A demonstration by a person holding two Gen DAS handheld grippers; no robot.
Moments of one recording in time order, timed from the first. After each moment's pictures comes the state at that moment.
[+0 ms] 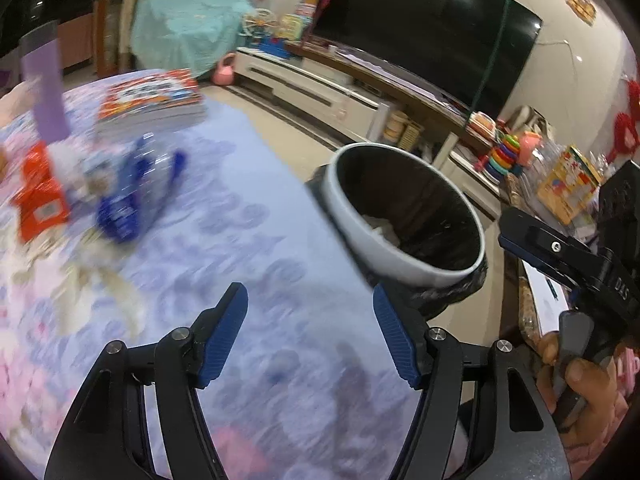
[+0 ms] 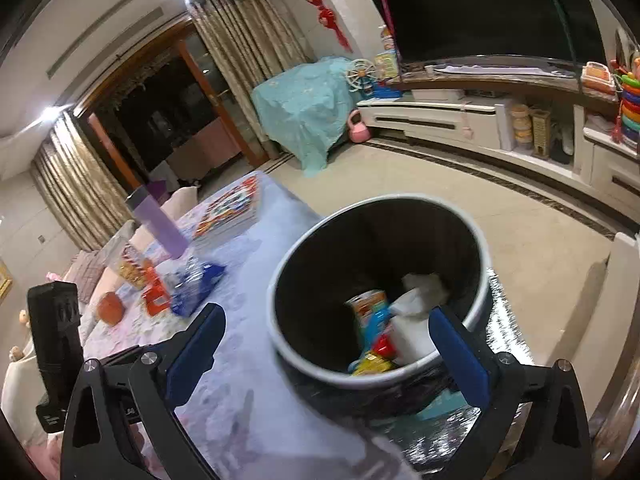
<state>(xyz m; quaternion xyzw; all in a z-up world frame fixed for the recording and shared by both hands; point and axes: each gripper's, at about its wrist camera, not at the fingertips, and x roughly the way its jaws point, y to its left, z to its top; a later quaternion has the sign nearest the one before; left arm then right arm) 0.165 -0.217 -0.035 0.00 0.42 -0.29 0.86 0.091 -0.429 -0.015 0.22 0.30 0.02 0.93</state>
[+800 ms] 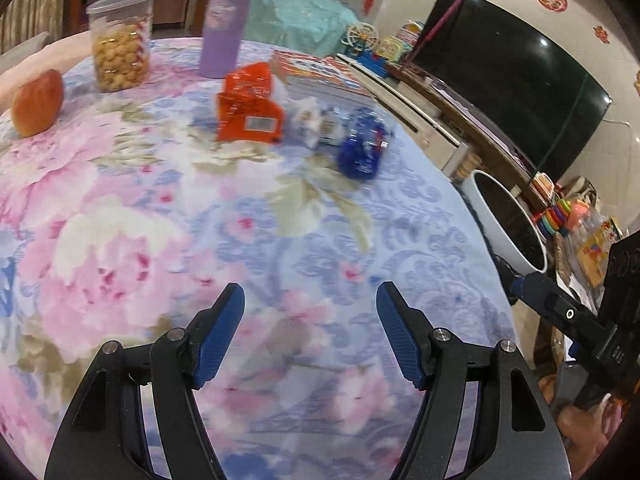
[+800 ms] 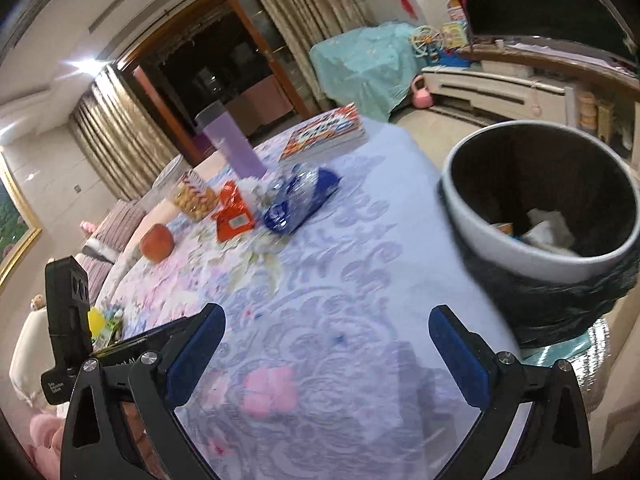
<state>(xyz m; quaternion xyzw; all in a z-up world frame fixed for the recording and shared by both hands) 0.150 -0.050 -0.065 -0.10 0.43 -0.16 0.88 0.096 -0.286 -0.045 0.19 0.35 0.11 0.91</state>
